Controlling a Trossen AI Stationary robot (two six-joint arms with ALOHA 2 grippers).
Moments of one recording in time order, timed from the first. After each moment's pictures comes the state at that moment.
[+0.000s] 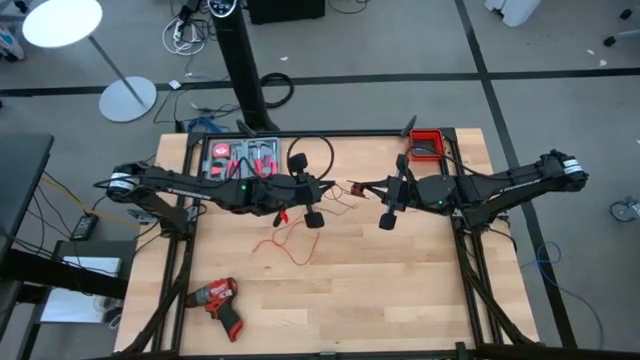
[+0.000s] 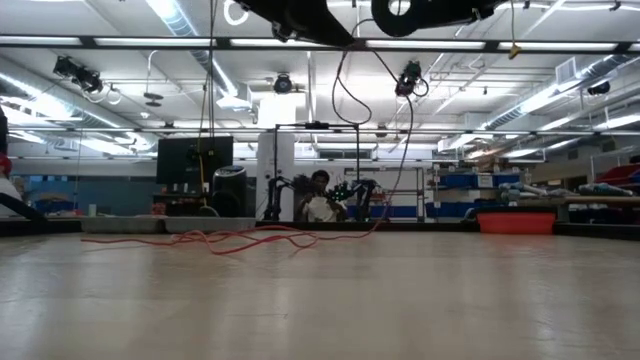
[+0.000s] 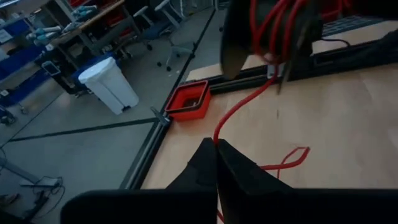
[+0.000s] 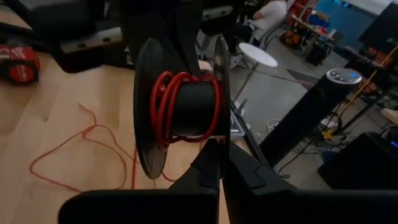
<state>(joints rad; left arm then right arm) -0.06 1.51 1.13 0.09 -0.48 0.27 0.20 1.03 0.83 -0.10 0.58 -0.22</state>
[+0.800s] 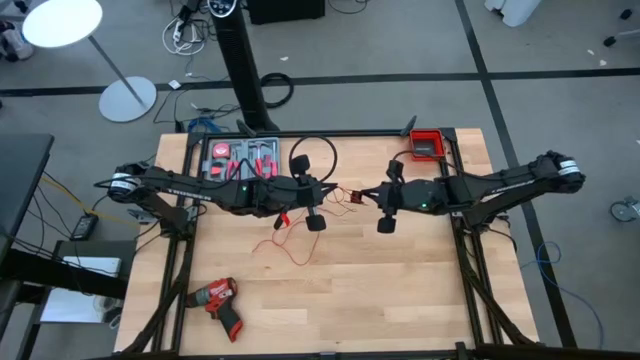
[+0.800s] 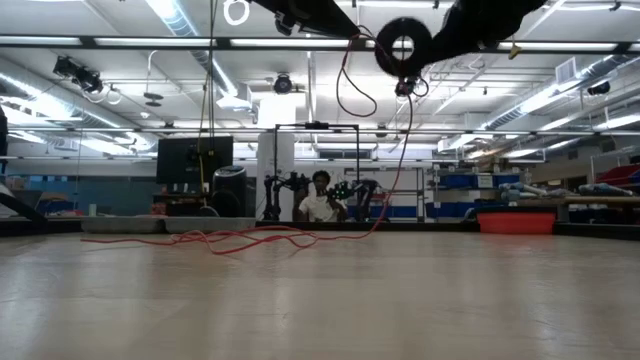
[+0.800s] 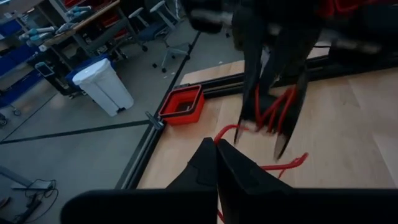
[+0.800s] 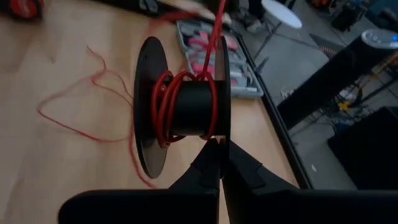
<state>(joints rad) -0.07 1.52 1.17 0.06 -0.48 0.26 0.16 1.09 0.83 -0.25 0.52 -0.18</state>
